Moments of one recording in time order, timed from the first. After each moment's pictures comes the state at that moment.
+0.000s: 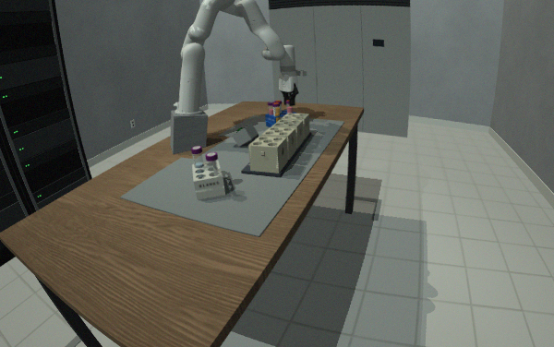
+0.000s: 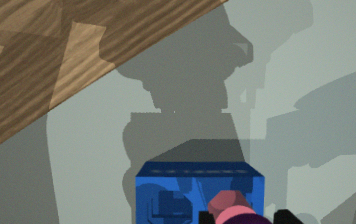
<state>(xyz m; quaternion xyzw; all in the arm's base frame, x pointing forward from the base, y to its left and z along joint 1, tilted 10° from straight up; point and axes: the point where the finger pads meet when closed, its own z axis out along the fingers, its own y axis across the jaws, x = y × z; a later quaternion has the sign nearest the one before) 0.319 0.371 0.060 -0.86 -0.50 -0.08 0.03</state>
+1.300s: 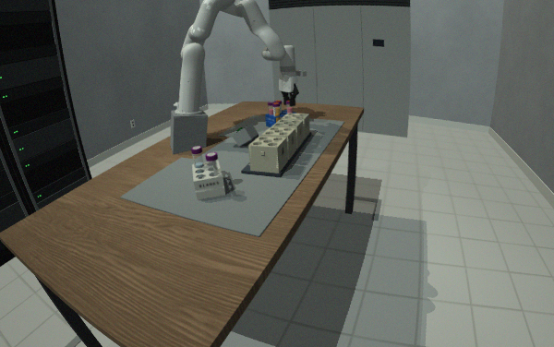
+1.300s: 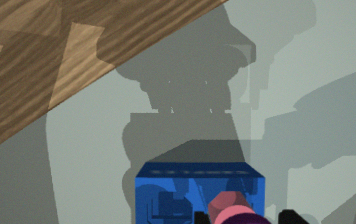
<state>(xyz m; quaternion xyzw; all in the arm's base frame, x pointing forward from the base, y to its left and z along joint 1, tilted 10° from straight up) 0.319 0.371 0.059 -0.86 -0.50 -0.09 0.03</state>
